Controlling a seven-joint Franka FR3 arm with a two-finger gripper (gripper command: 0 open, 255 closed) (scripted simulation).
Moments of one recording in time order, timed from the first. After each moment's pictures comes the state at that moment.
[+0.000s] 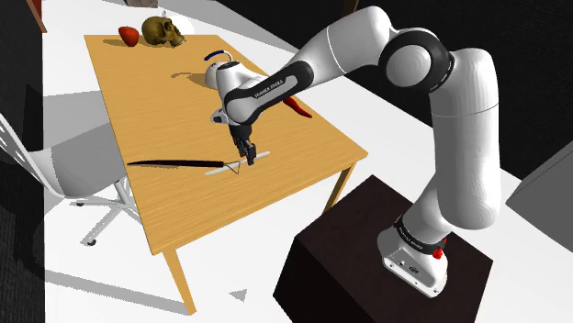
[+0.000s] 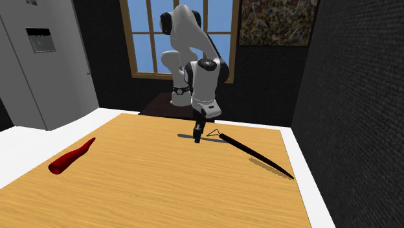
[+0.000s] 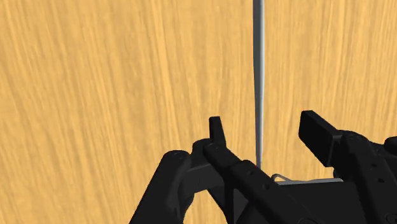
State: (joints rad) arm 0.25 0.61 0.13 -1.70 -0.13 2.09 -1.00
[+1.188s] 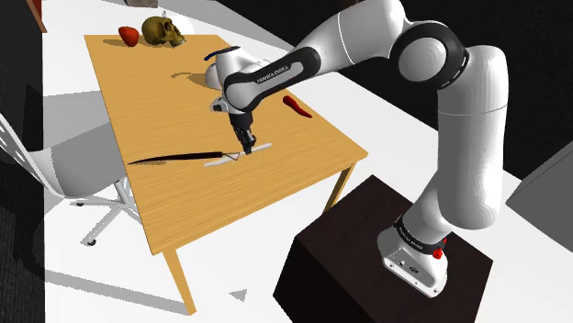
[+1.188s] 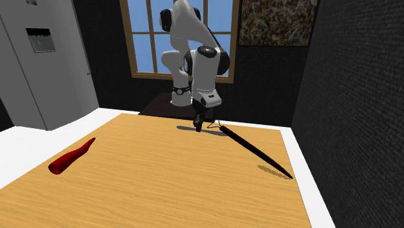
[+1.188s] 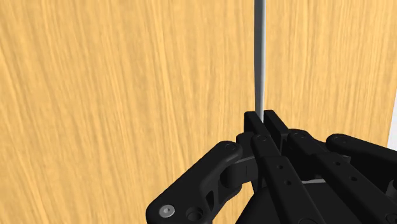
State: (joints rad) arm 0.25 0.55 0.13 -1.69 -0.12 2.01 -1.01
